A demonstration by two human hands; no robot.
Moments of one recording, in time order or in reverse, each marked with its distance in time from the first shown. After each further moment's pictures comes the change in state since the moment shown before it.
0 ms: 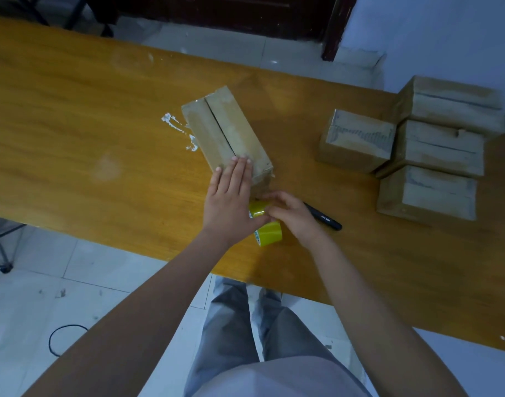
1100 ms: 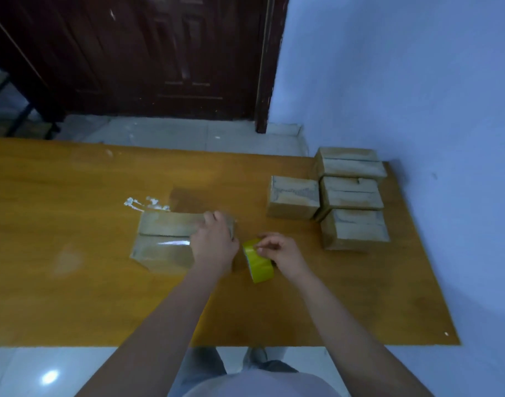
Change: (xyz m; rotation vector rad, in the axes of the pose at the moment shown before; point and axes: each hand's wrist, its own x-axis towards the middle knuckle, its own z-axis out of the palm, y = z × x) left_hand 0.055 0.032 -0.056 -0.069 -0.143 -0.186; right_hand -0.032 -0.030 -0.034 -0.051 0.342 -0.111
